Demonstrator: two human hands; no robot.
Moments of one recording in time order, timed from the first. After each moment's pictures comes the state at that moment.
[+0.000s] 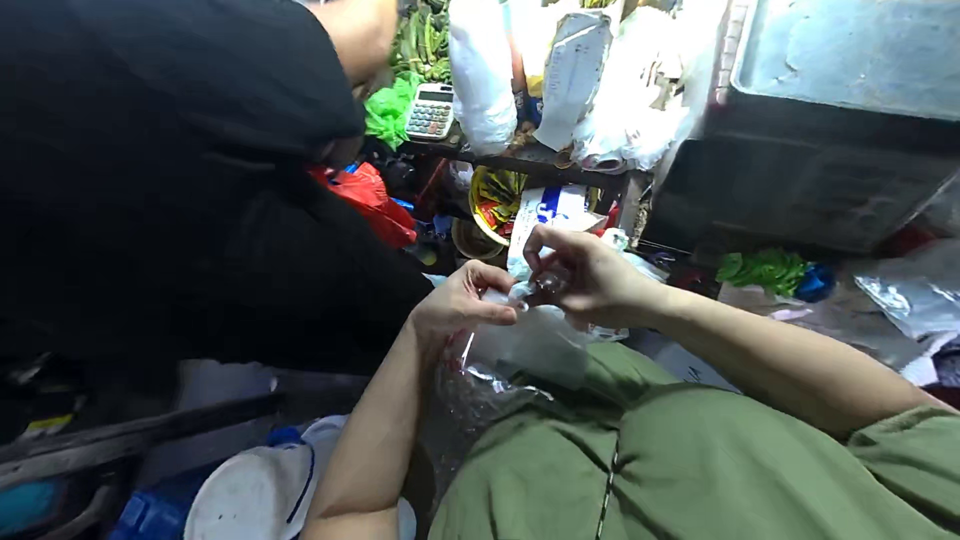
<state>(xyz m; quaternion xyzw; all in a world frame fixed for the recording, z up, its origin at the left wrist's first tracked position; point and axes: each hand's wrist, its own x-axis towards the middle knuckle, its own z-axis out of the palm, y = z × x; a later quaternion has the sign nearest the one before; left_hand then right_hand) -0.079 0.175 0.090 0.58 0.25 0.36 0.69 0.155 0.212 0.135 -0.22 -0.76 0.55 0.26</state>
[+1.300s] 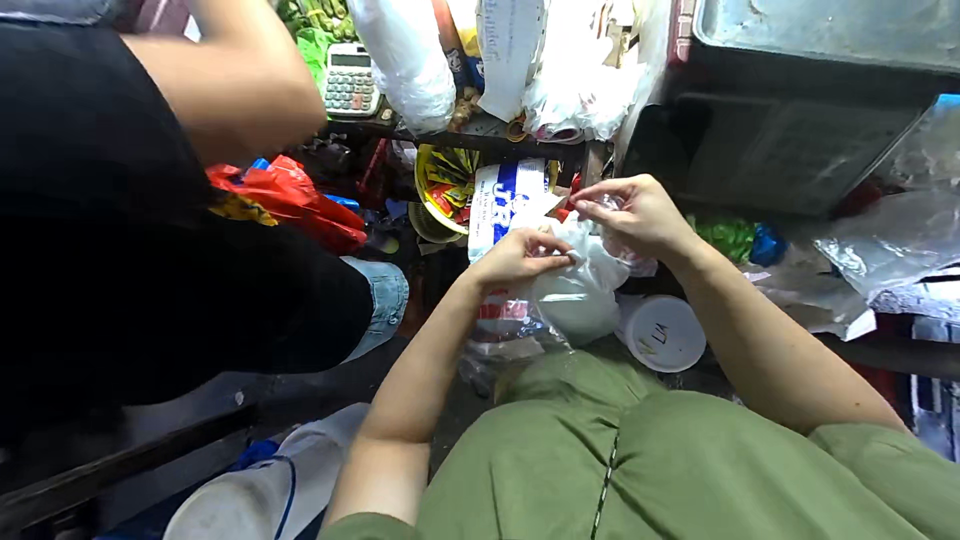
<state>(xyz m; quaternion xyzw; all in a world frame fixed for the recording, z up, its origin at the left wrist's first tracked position) 0.017 0.267 0.013 0.75 0.30 0.24 0.54 0.250 0.280 0.065 -0.50 -0.72 0.39 0.28</state>
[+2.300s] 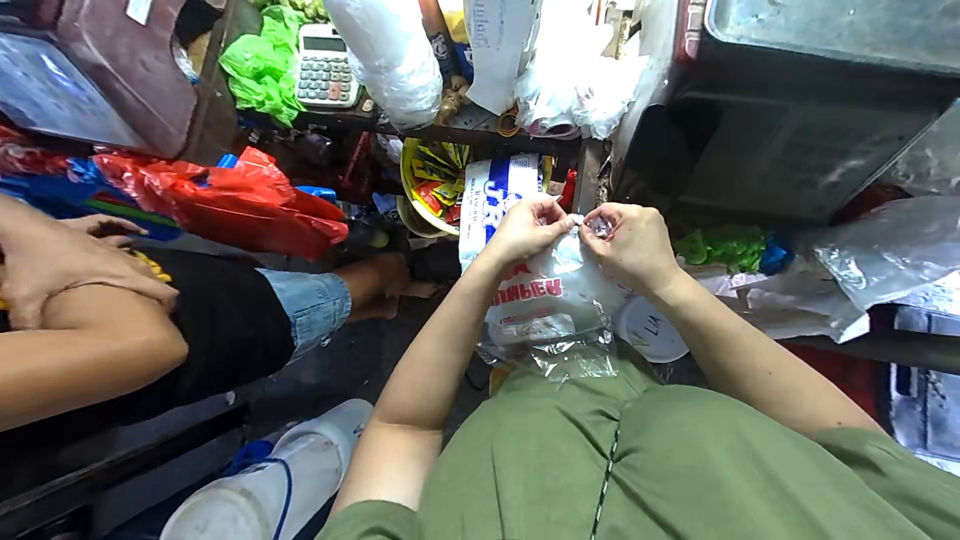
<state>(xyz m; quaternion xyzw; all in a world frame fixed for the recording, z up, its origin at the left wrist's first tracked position) 0.050 0.303 0.021 0.65 0.48 0.22 0.55 0.237 0.258 0.048 -0.64 -0.71 0.23 0.19</state>
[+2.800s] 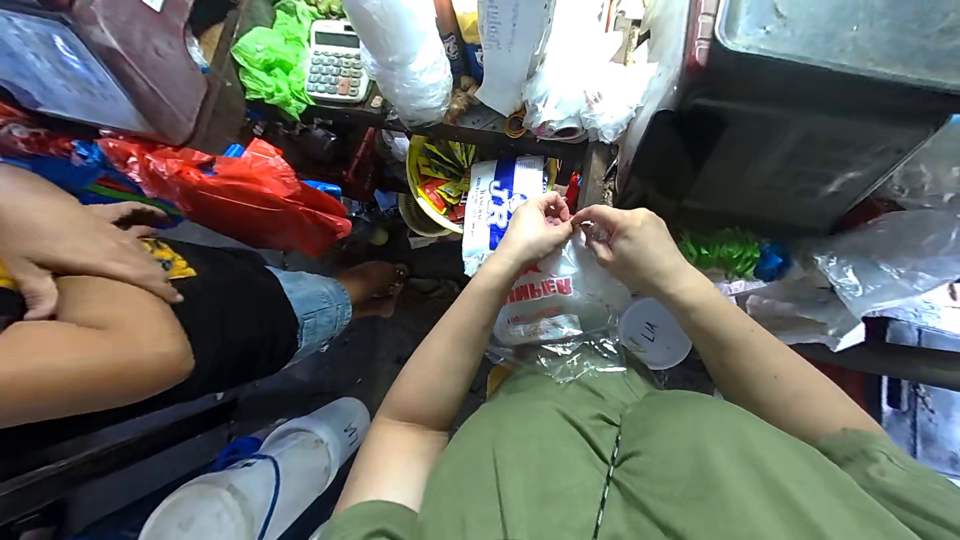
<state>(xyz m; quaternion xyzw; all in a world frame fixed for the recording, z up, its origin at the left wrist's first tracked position) 0.057 0.300 0.017 0.63 0.51 0.25 0.53 0.240 0.262 0.056 -0.54 -0.80 0.21 0.15</state>
